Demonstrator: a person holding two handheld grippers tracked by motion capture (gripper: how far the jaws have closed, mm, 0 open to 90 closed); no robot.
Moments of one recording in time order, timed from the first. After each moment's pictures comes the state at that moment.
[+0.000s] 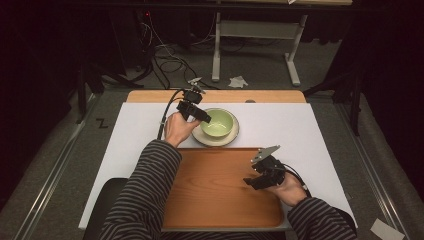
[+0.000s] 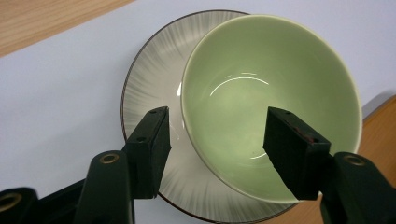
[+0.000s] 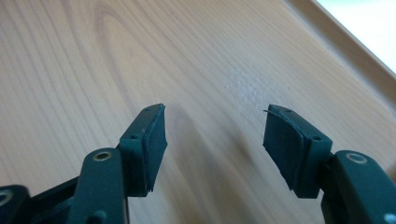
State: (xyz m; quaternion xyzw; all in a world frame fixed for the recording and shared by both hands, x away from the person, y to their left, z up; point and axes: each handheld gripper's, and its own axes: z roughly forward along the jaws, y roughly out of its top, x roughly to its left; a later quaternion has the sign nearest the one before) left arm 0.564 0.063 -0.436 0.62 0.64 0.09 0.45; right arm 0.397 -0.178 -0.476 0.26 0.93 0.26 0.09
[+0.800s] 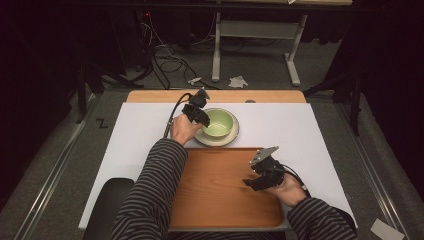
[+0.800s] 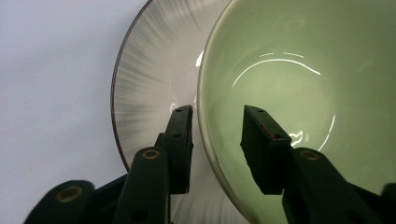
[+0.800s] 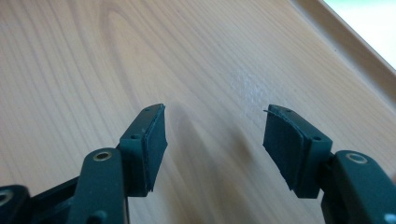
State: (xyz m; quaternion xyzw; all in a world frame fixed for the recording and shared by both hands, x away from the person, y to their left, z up) left arm 0.585 0.049 -0.473 0.63 0.67 0.09 0.38; right arm 0.396 -0.175 -0.477 0.26 0.93 0.25 0.09
